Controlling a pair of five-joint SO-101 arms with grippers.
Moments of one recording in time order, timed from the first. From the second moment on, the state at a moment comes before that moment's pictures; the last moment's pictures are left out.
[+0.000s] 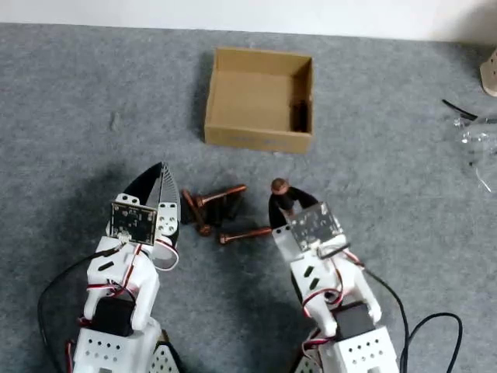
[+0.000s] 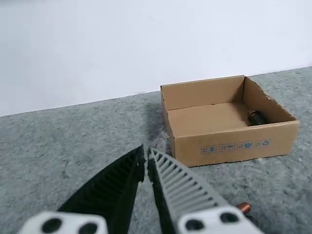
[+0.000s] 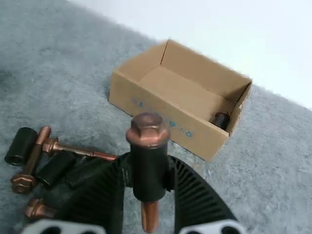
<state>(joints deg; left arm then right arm) 4.6 -103.6 96.0 25.1 -1.2 -22.4 -95.2 91.6 25.8 16.7</state>
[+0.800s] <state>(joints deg) 4.6 -103.6 96.0 25.1 -1.2 -16.1 -8.4 14.9 30.3 8.4</state>
